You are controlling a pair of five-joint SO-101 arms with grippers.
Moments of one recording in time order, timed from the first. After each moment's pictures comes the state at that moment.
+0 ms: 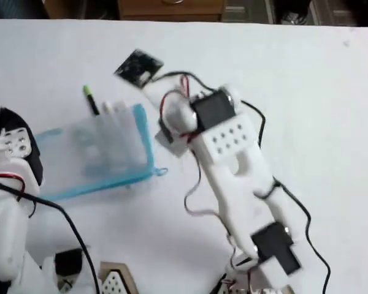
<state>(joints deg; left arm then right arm) -19.6 -53.3 -0.7 88.2 -3.8 -30.9 -2.4 -20.4 99.4 24.5</state>
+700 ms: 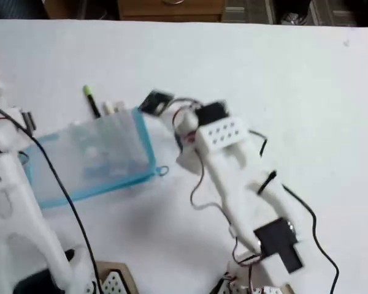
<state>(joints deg) -34.0 -27.0 17.9 71.6 -3.8 -27.5 -3.9 15.8 79.0 37.4</state>
